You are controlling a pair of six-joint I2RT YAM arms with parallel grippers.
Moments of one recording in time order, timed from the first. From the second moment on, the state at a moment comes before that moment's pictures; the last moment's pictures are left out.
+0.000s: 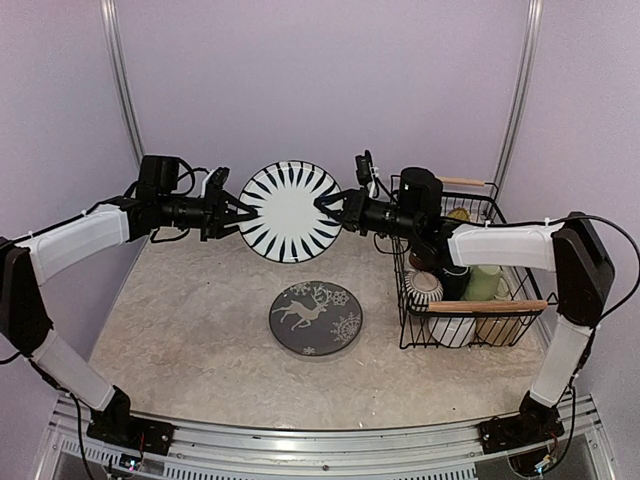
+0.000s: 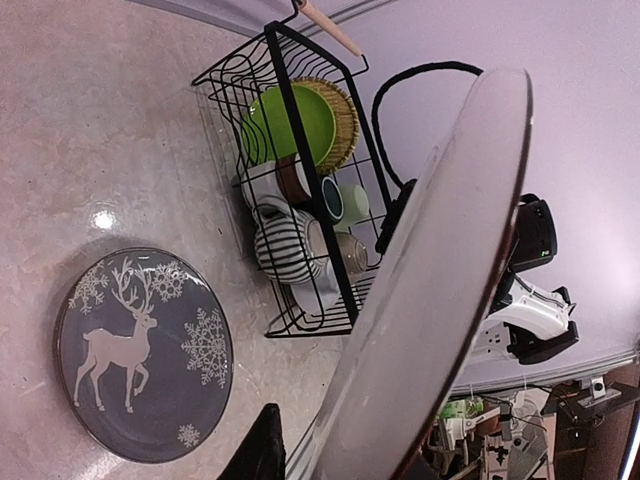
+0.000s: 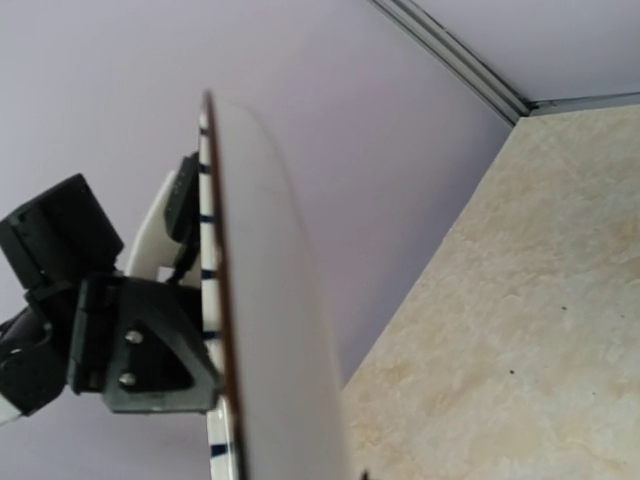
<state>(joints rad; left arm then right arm) -0.32 1.50 1.20 -0.16 0.91 -0.74 0.70 1.79 1.25 0.57 -0.50 0.90</state>
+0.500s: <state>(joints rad) -0.31 1.53 1.19 -0.16 0.92 -0.68 0.70 1.84 1.27 0.59 -0.51 0.97</state>
